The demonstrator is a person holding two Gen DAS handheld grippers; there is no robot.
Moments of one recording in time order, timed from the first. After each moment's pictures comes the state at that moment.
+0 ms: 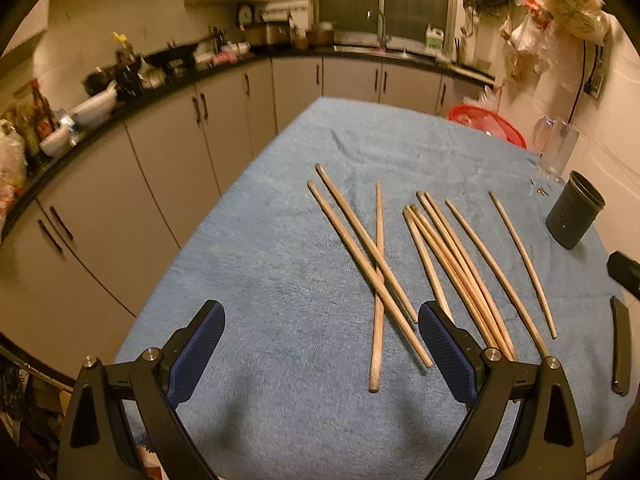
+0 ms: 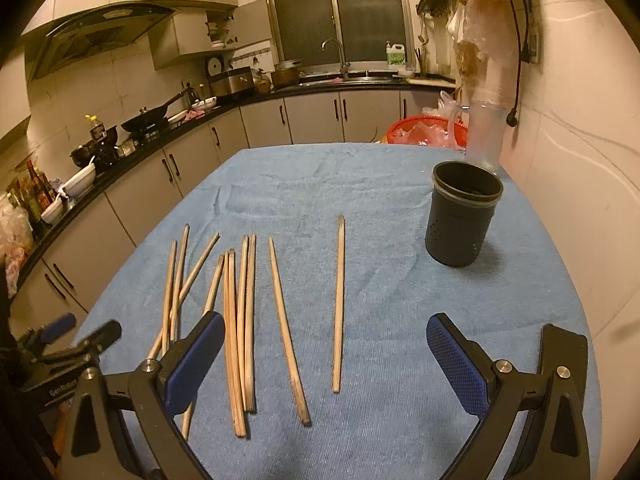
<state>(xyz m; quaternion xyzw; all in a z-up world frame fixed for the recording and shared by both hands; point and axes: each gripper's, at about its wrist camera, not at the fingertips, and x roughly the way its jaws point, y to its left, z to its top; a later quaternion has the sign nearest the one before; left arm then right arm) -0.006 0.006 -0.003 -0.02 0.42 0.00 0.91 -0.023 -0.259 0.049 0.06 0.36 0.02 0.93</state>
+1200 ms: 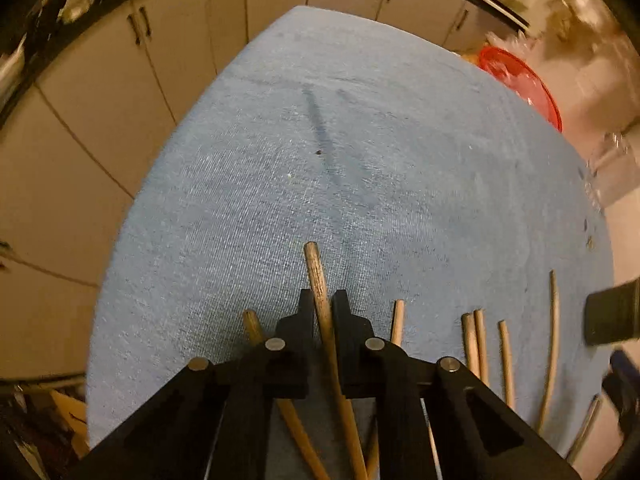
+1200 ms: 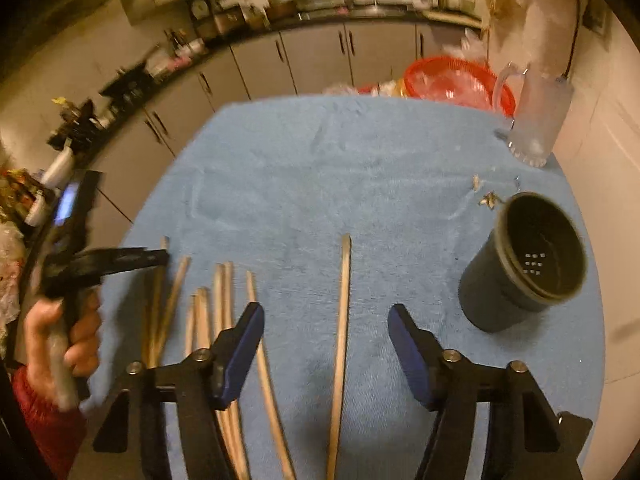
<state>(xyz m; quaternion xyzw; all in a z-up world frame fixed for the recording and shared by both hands) 0.216 -0.027 -0.040 -0.05 0.58 -0.03 0.81 0.142 -0.265 0.029 0.07 0.52 0.04 0.85</state>
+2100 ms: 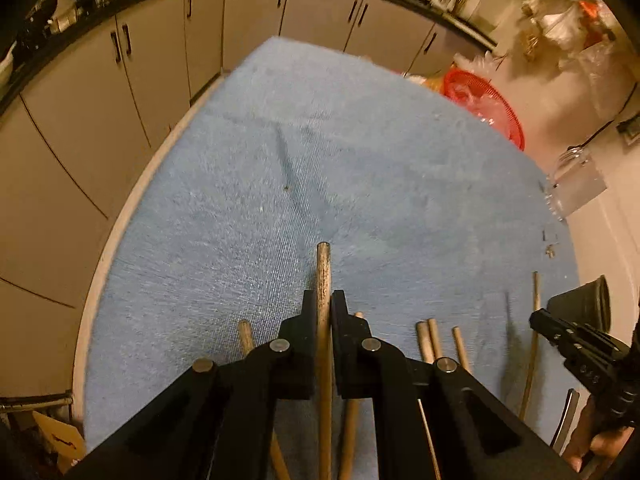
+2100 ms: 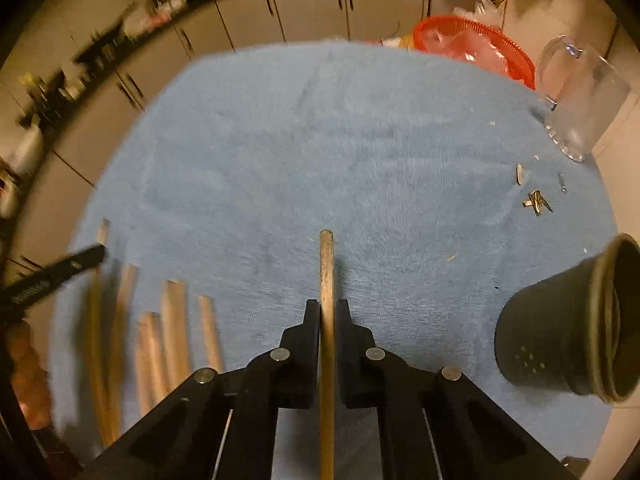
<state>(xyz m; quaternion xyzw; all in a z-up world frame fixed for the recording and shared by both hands) 0.219 -0.011 -0.015 -0.09 0.54 -0.09 0.83 0.190 -0.261 0.008 0.06 0.54 0.04 0.84</state>
